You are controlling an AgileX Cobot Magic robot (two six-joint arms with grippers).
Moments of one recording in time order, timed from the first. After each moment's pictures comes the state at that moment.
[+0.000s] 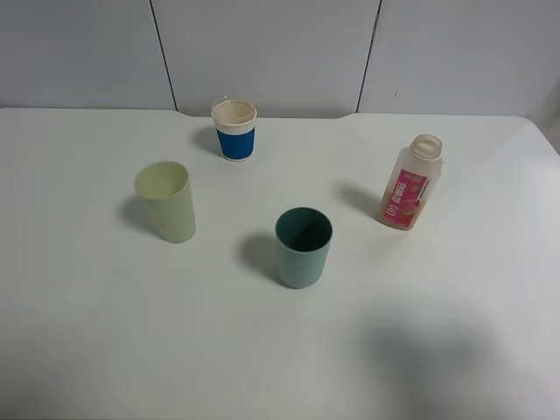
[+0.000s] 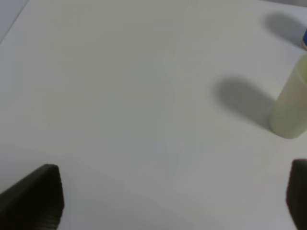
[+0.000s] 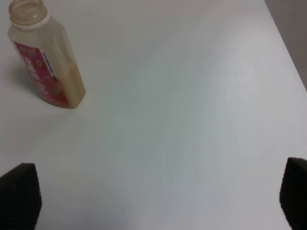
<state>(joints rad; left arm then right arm) 0.06 -0.01 -0.51 0.04 1.06 -0.14 0.02 0.00 -0.49 -0.10 1.07 0.03</state>
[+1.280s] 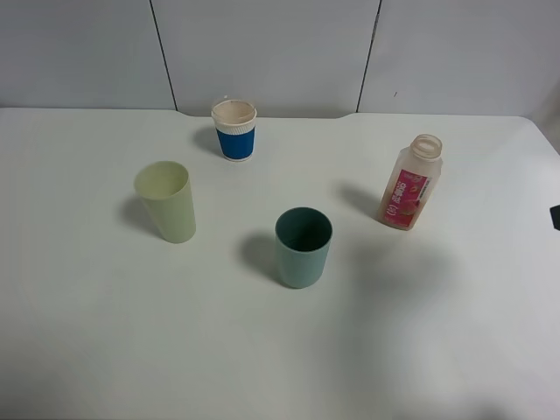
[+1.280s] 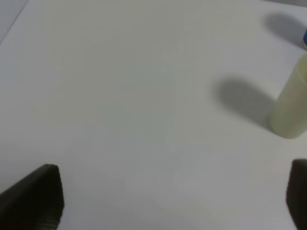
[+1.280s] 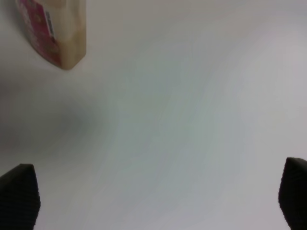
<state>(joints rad) 0.06 -0.01 -0.51 0.04 1.06 -0.14 0.10 0.57 -0.57 -0.16 0.83 -0.14</state>
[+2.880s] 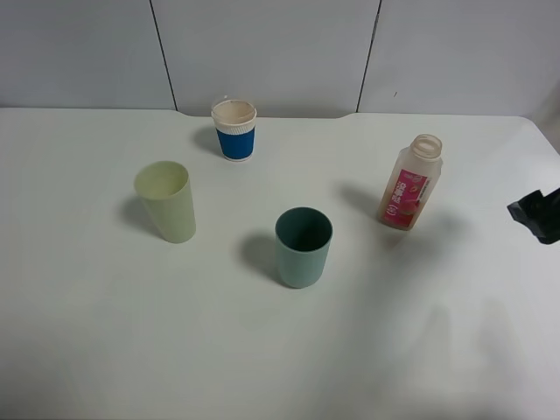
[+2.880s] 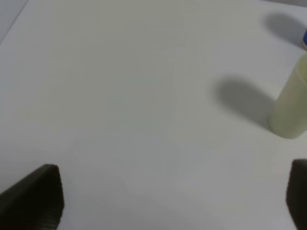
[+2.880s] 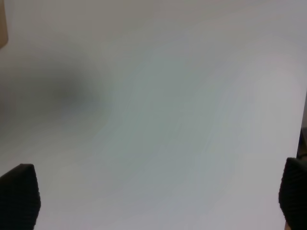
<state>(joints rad) 0.06 -0.01 -0.51 0.04 1.06 -0.14 -0.05 1.05 -0.47 -0.30 0.31 -0.32</state>
